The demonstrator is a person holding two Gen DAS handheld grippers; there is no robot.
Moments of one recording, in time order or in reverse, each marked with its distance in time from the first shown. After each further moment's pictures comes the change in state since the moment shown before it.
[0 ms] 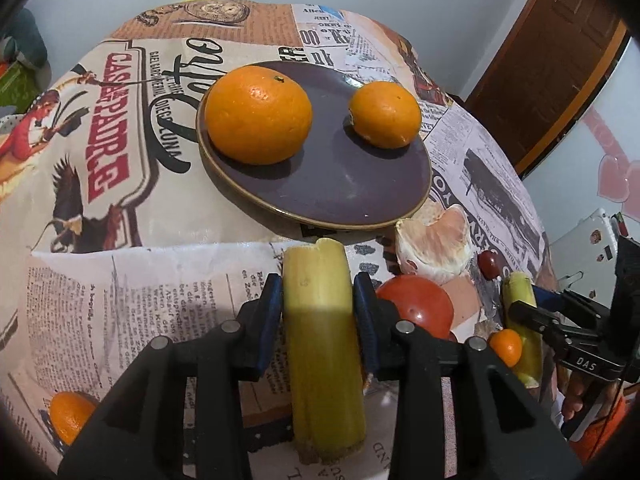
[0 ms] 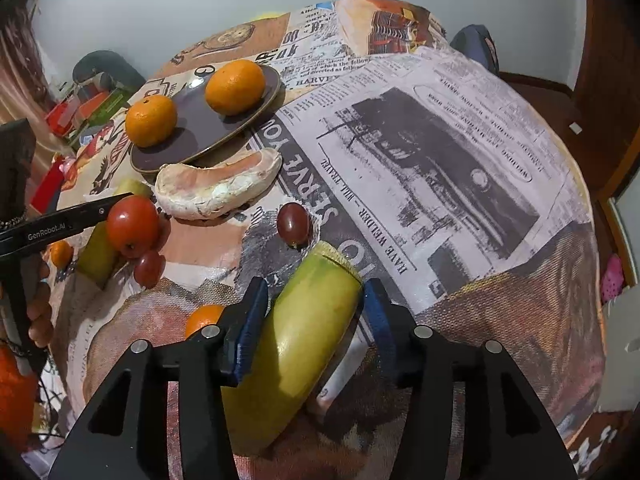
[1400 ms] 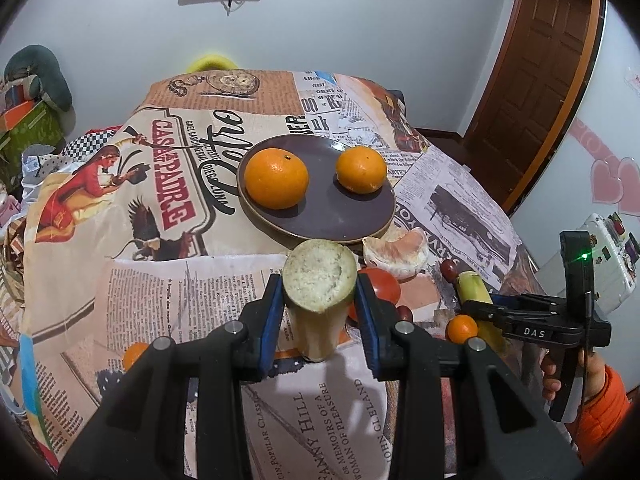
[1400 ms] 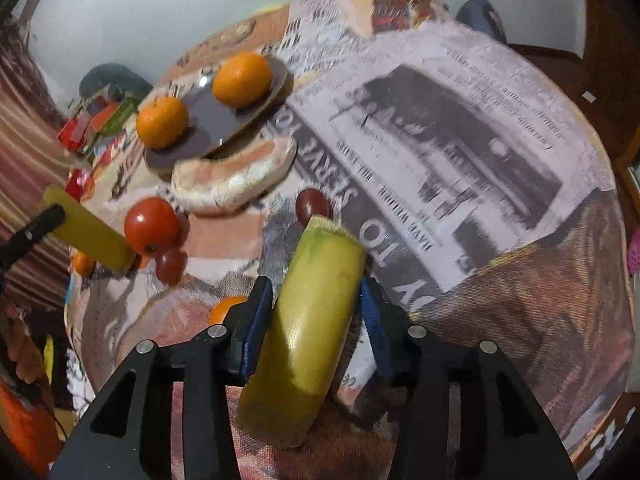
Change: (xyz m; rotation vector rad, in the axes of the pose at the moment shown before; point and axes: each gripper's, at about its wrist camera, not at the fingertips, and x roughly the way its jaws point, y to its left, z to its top) left arm -0.098 -0.021 -0.030 0.048 -0.203 0.062; right arm 0.008 0.005 -0.002 0.058 0.041 0.081
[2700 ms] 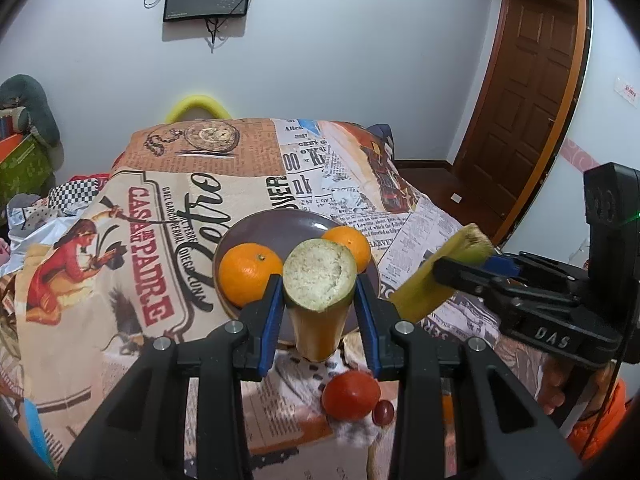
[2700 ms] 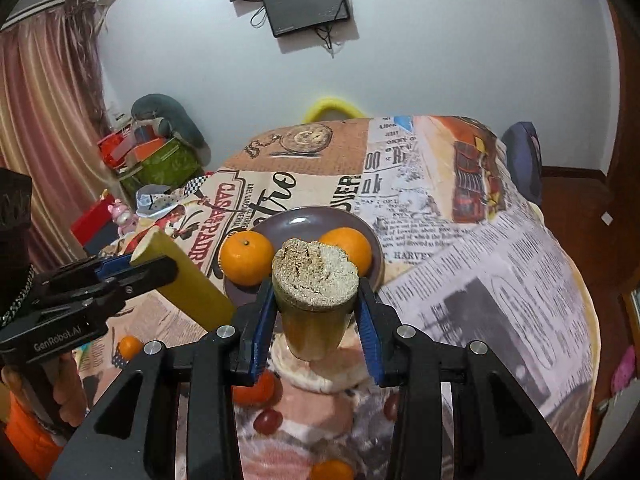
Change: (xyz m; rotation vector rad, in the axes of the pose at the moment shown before) left arm 0.018 -0.016 0.074 0.038 -0.116 -0.038; right arm -0.042 0.088 0.091 -0.240 -0.309 0.023
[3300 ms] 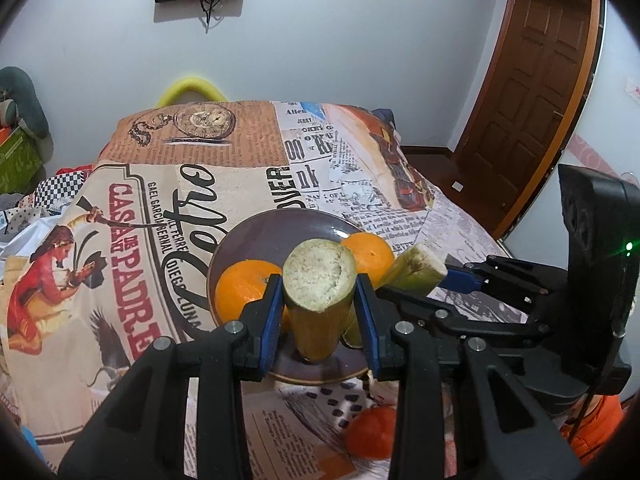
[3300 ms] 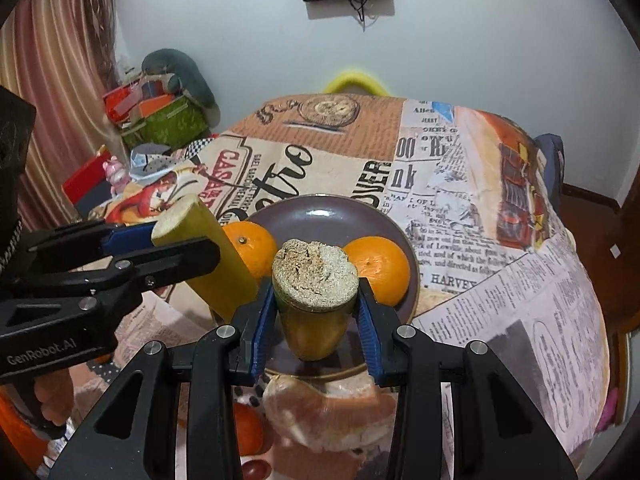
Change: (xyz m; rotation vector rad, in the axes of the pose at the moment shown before) left arm 0.053 0.024 0.021 -0.007 0.067 -0.015; right arm 0.068 0.018 0.015 -0.118 0.112 0.009
